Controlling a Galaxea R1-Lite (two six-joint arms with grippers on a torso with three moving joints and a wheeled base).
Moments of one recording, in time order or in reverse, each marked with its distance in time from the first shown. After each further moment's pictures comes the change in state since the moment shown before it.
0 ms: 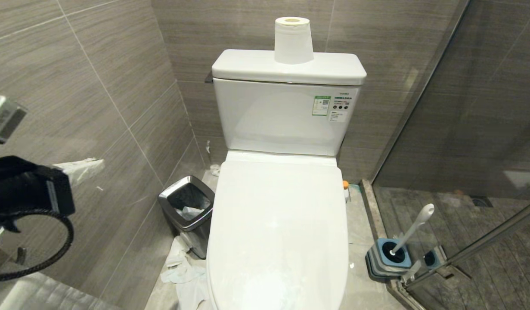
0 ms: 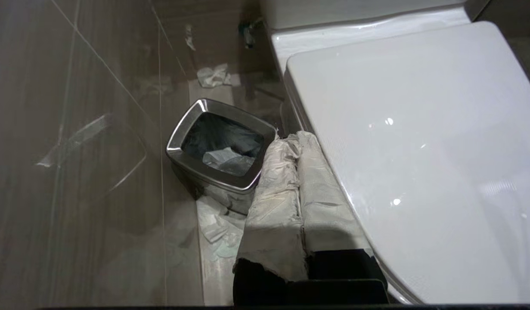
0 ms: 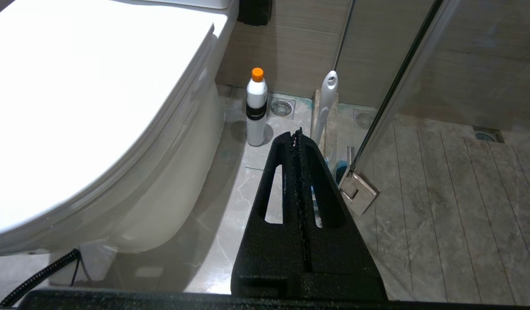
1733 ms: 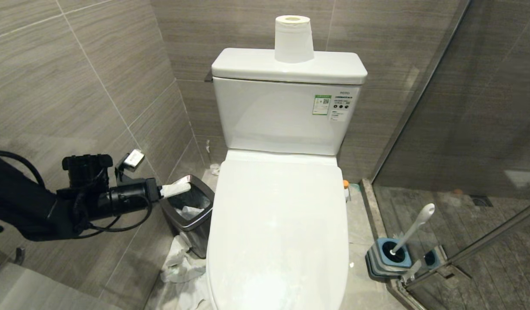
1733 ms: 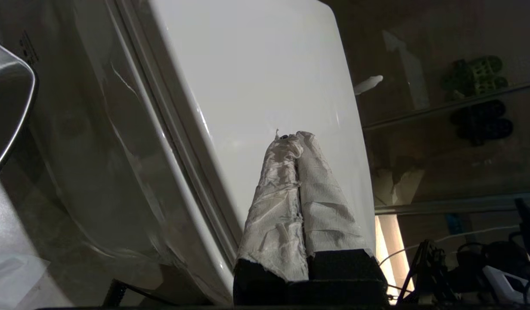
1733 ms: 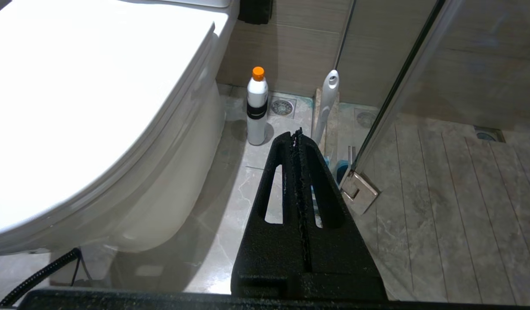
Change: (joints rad) left arm 0.141 0.877 -0.164 -0.527 -0.825 -0.507; right arm 0.000 0.000 0.000 0.000 0.000 0.000
